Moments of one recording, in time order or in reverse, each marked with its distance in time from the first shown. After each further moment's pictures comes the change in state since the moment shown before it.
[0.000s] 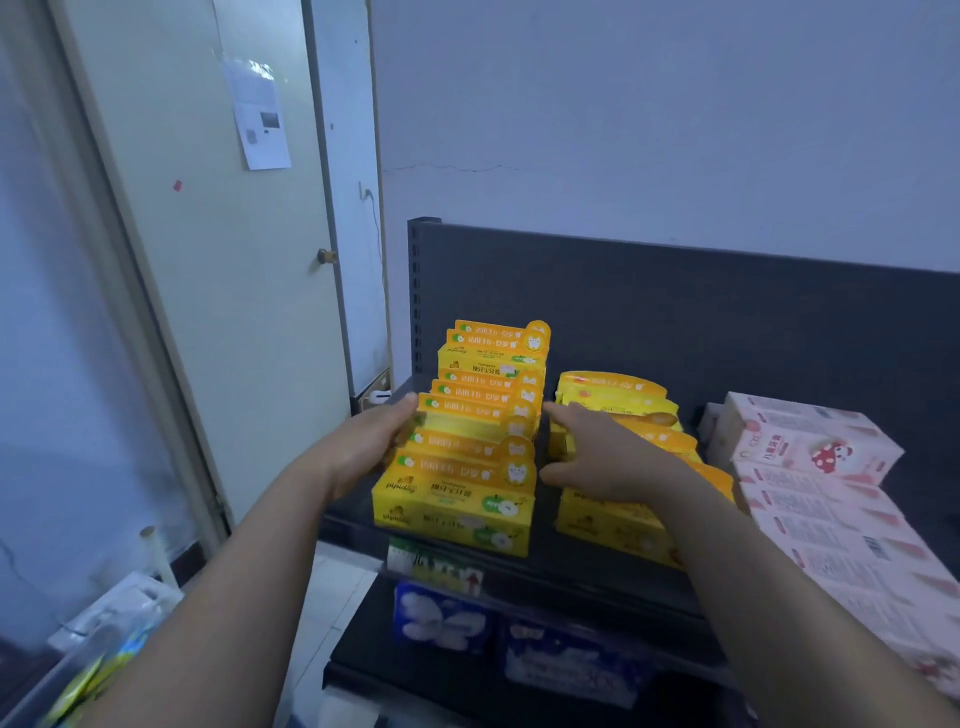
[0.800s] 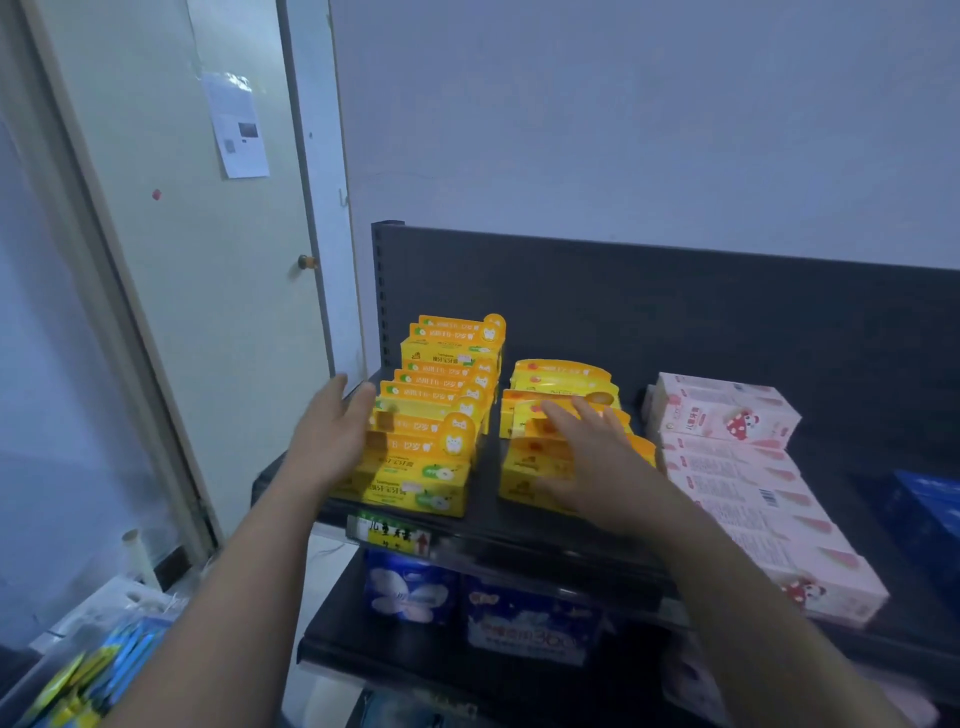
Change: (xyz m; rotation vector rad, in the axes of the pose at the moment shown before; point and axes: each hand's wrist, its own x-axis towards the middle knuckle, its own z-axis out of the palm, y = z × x) left_hand -0.062 0.021 0.048 0.212 0.499 0.206; right_hand -0.086 0.018 -0.002 -0.060 0.148 -0.004
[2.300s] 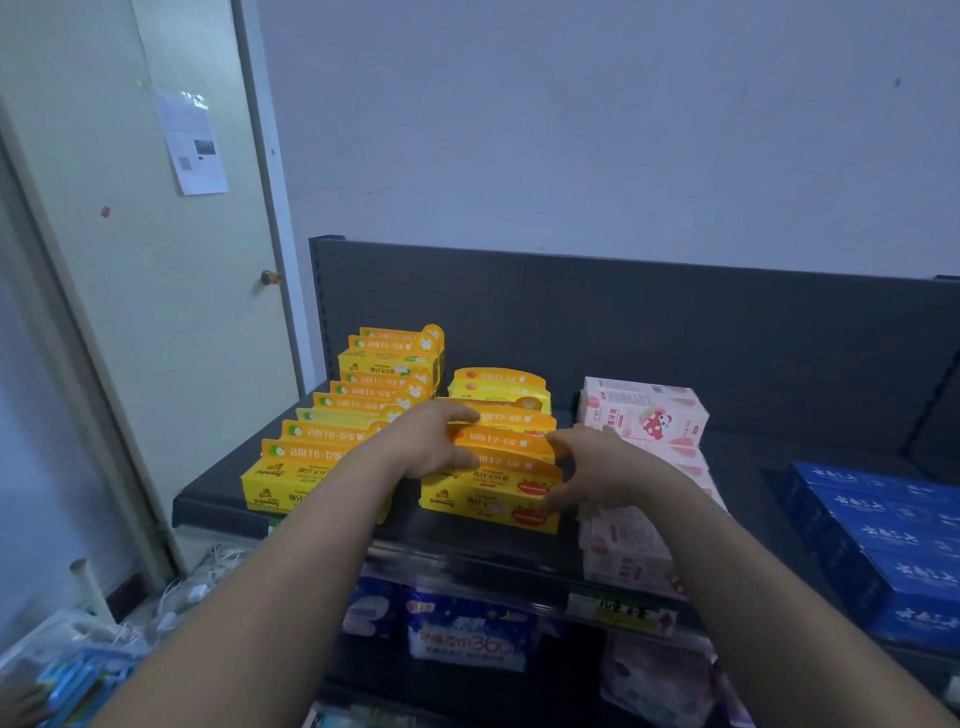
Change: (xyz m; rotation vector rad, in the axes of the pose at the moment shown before) left_hand -0.012 0.086 0.110 0.395 -0.551 0.225; right_hand 0.010 0.098 -0.025 -0.075 -0.190 0.087
